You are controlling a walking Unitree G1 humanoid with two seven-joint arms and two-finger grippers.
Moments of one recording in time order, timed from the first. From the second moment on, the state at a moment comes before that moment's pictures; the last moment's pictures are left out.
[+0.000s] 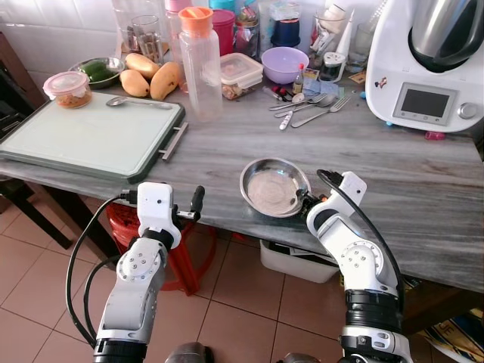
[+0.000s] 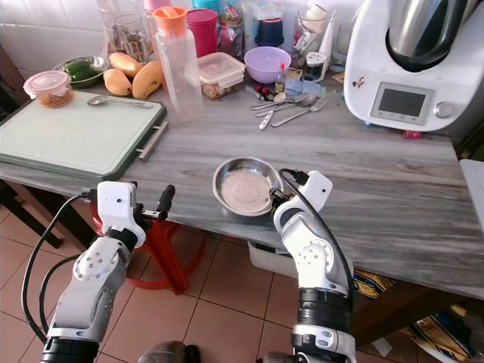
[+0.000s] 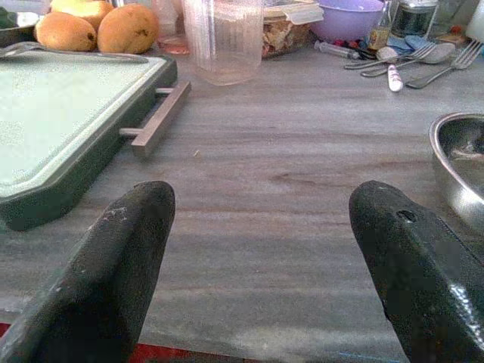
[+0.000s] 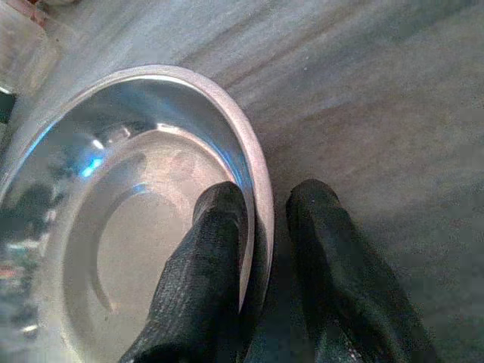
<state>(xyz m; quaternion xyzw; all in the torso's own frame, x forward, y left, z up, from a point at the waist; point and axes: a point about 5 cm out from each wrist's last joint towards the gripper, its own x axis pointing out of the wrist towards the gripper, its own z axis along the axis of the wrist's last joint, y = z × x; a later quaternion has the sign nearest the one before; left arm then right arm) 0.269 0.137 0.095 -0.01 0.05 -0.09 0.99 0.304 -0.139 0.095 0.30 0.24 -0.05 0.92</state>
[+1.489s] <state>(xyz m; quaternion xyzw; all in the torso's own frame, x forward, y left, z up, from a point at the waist) 0.279 0.134 0.107 0.00 0.02 -0.08 1.00 0.321 -0.158 0.160 0.11 -0.04 -0.02 0.99</state>
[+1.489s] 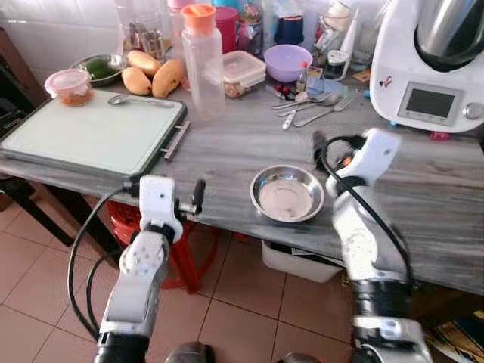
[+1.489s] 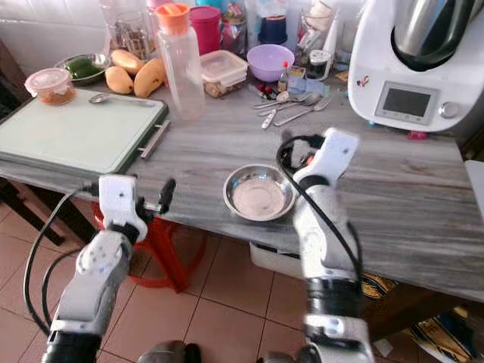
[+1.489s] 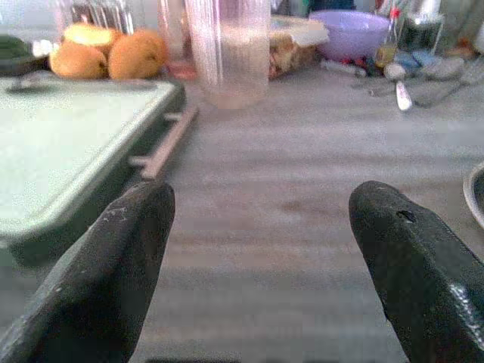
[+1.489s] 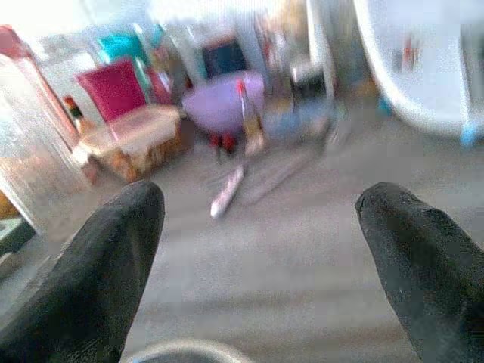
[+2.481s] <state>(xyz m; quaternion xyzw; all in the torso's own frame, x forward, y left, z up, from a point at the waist) 0.246 0.181 0.096 0.06 0.03 0.02 1.00 0.208 -0.197 0.114 -0.13 0.01 -0.12 0.98</state>
